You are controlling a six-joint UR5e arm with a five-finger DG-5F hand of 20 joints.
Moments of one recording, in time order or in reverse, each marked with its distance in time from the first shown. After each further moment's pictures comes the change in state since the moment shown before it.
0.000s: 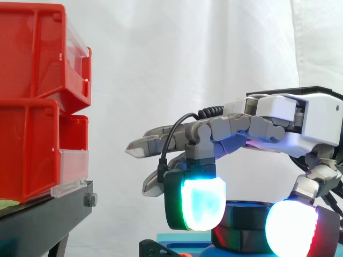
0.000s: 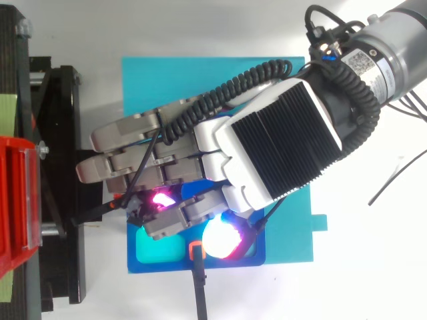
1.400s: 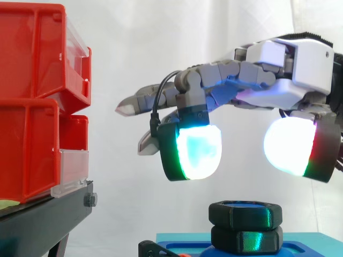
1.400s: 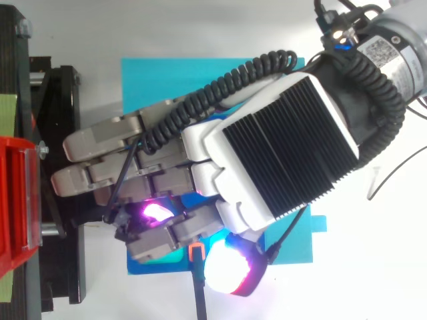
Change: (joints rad) arm 0.011 0.004 0.170 -0.245 -0.001 -0.021
